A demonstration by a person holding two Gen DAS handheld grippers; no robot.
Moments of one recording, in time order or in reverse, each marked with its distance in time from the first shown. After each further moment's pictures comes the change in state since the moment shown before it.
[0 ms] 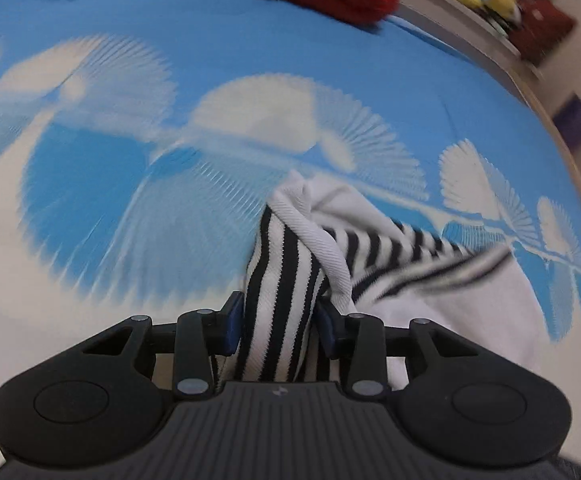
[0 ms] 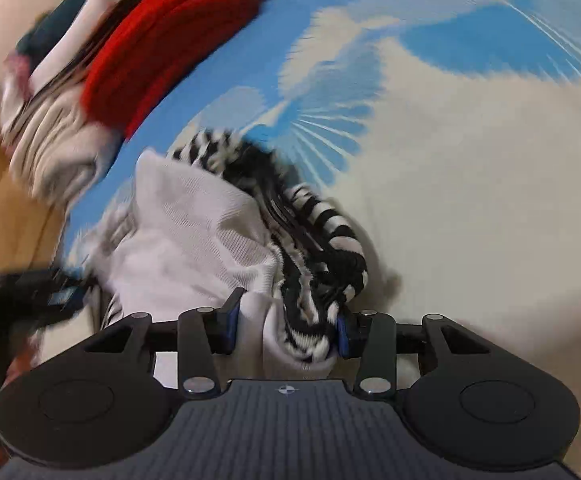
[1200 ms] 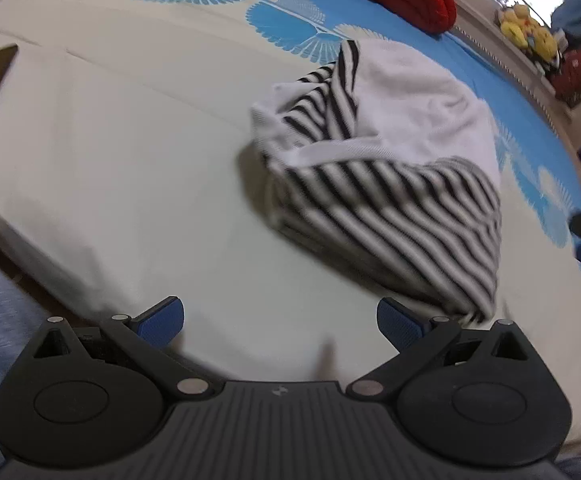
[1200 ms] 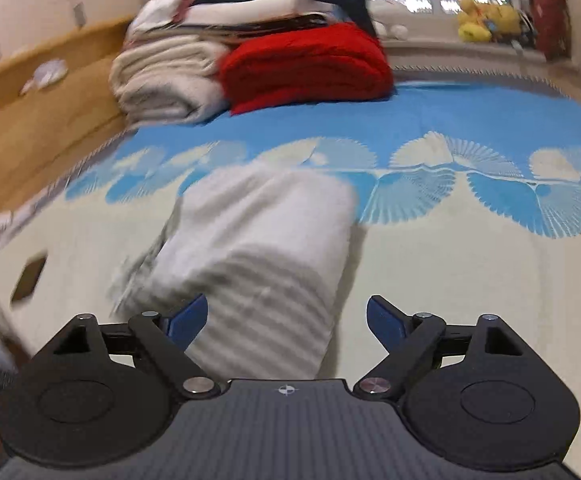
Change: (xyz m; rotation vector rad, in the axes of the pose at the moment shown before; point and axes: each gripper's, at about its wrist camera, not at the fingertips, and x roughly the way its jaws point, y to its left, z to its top) left arm -0.186 0.048 -0.331 -0.310 -0.044 0.099; right arm -0.144 0.098 -0.122 -0.598 -0.170 -0.039
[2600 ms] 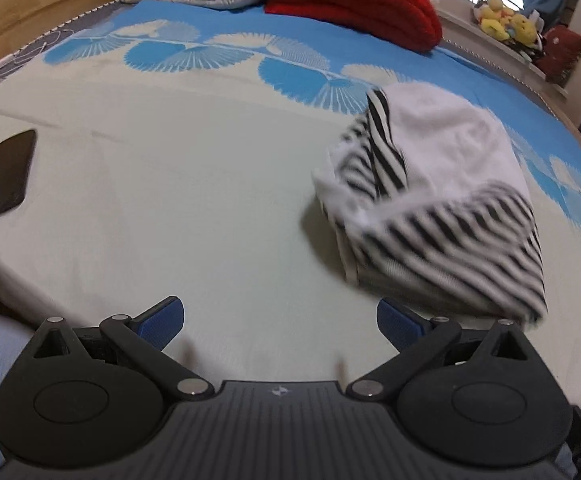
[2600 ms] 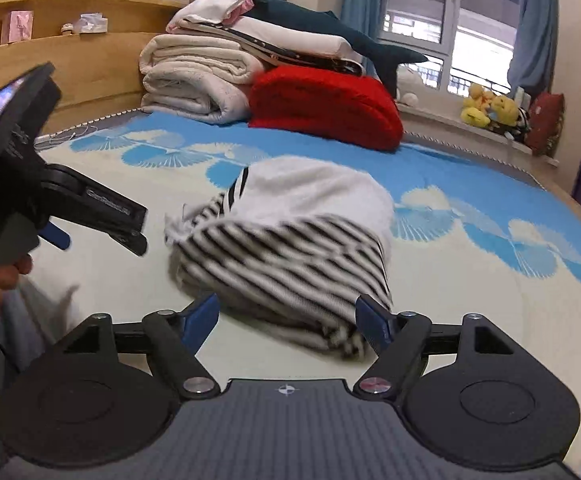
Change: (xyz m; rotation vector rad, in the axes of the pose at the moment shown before) left arm -0.022 0.045 0.012 0.199 -0.142 0.086; right arm -0.064 0.149 -0.139 -0.281 -0.141 -0.187
